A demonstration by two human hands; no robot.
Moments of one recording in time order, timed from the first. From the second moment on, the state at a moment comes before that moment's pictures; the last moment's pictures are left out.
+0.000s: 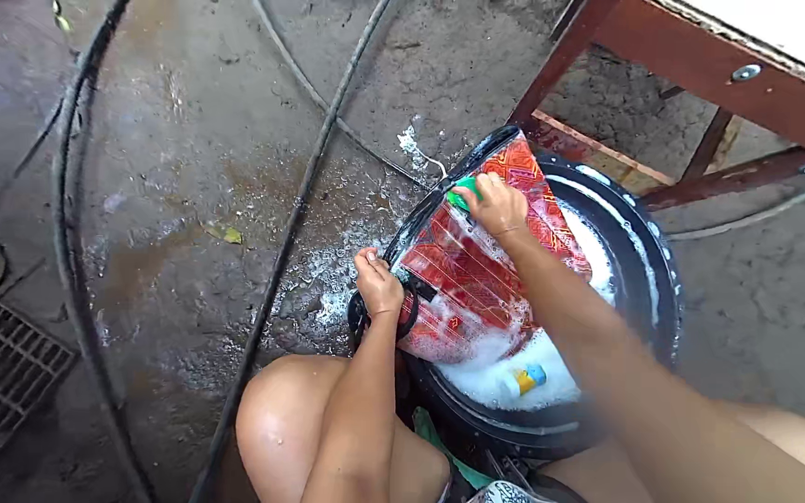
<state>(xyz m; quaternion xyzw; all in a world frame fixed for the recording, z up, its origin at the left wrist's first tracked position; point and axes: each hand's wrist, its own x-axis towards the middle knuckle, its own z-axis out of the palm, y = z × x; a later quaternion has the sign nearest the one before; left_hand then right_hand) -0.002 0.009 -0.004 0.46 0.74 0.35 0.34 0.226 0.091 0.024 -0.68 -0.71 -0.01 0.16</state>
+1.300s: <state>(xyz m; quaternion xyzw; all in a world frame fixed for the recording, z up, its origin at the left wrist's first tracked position) -0.002 0.013 -0.002 0.46 0.74 0.37 0.33 0.164 0.053 0.012 -0.65 -0.72 0.20 0.13</state>
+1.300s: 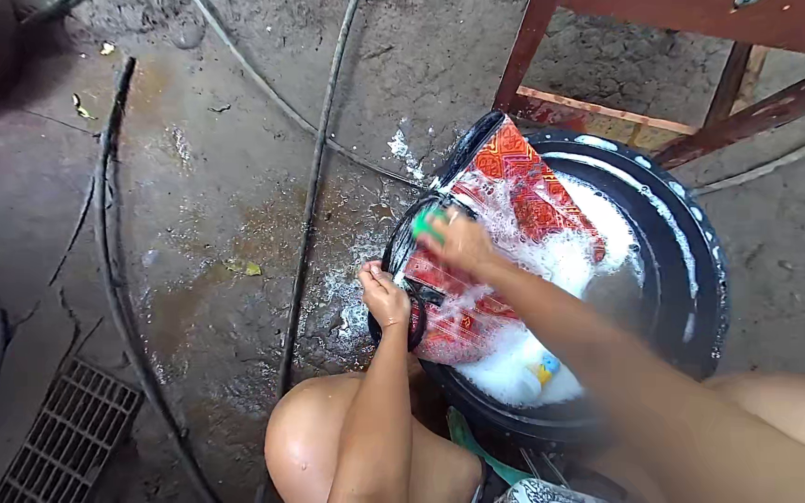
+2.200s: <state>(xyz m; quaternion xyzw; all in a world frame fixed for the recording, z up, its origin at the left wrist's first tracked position) 0.000 0.018 0.003 0.49 0.74 0.32 0.32 0.153 0.034 0.017 -0.66 -0.70 0.24 0.10</state>
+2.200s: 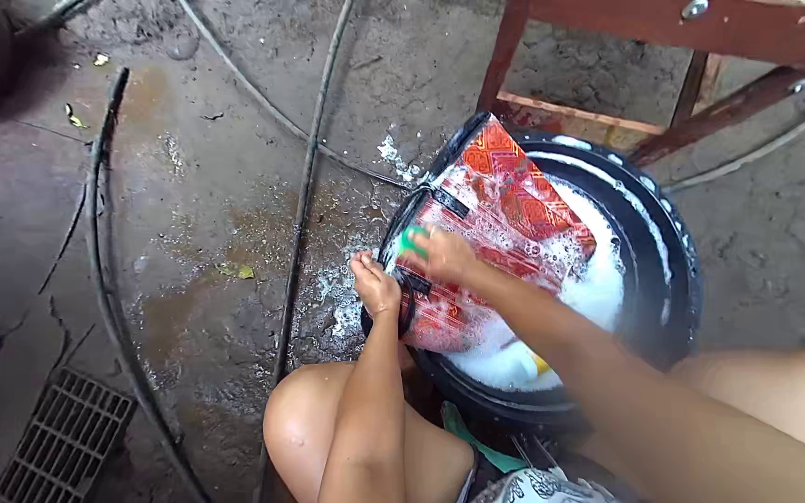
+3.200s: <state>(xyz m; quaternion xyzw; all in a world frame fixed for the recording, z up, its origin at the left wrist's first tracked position) 0.001 0.015 0.021 0.55 0.74 0.21 0.33 0.091 -0.014 0.019 -0.66 -0.59 0.31 0.34</state>
